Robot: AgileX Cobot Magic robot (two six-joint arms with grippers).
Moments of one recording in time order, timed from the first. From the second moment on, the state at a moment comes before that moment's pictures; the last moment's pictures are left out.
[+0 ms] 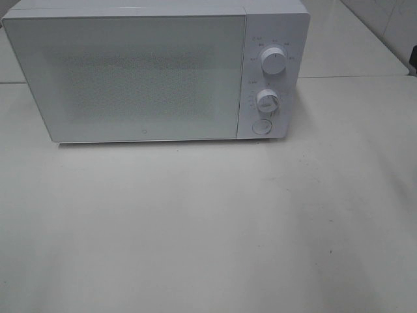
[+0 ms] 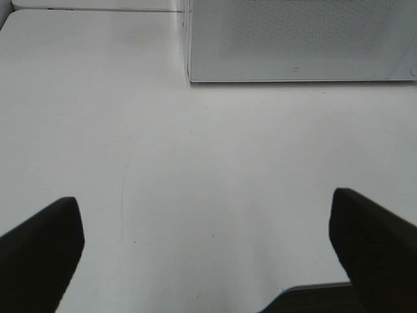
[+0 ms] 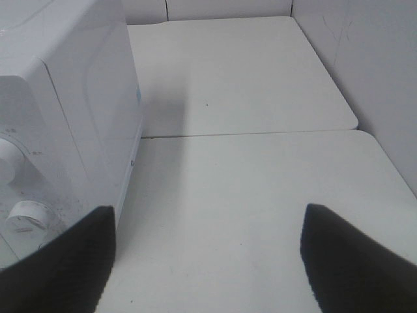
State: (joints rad) left arm -0.02 0.00 -0.52 -0.10 1.08 0.05; right arm -0.02 1.04 -0.46 -0.05 -0.26 0.08
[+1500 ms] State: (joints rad) left arm -0.02 0.00 -0.52 -0.10 1.08 0.05; right arm 0.72 1.74 -0.48 0.84 -1.13 -0.37
